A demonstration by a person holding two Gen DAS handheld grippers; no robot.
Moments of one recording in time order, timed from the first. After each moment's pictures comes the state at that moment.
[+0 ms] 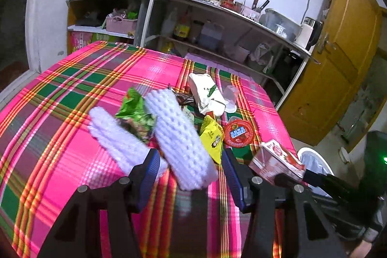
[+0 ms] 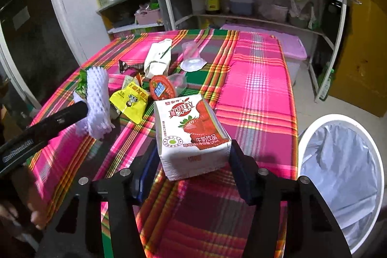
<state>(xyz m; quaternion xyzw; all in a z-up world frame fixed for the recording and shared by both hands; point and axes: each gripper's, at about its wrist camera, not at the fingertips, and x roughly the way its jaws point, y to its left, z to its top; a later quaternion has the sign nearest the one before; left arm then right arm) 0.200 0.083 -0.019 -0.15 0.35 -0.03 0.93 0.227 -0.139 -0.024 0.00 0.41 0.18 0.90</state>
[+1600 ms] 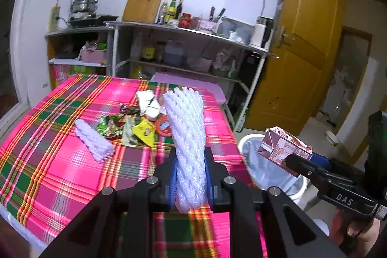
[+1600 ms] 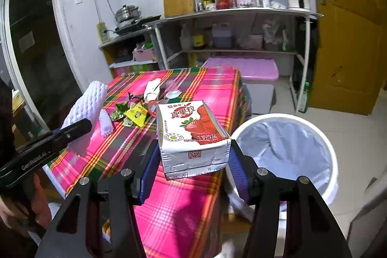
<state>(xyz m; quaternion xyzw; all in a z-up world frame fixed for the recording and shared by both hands) 0.086 -0.005 0.054 -0.09 0.28 -0.10 0.95 0.113 -0.240 0.046 0.04 0.31 0.16 0.94</state>
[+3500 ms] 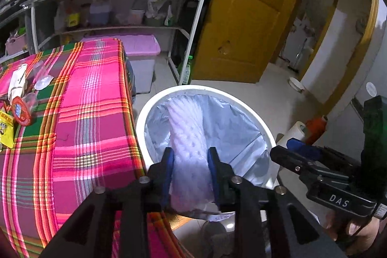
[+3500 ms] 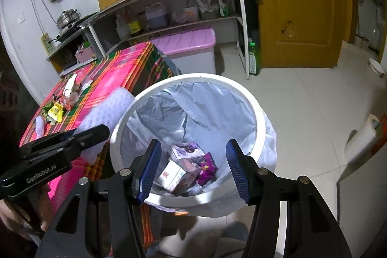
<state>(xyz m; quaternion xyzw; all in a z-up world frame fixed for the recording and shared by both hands) 0.189 -0.182 -0.028 -0.03 0.40 -0.26 0.88 0.144 -0.374 -0.020 0.10 0.38 0.03 0.92</state>
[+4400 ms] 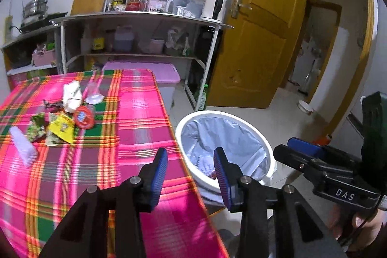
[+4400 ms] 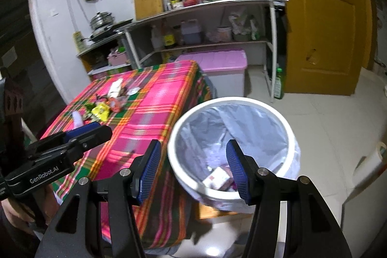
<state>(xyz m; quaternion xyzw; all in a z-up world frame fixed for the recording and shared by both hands) 0.112 -0.112 0.030 -0.04 0.32 -0.21 0.92 0.102 -0.314 0.032 0.06 0.33 0.11 0.94</state>
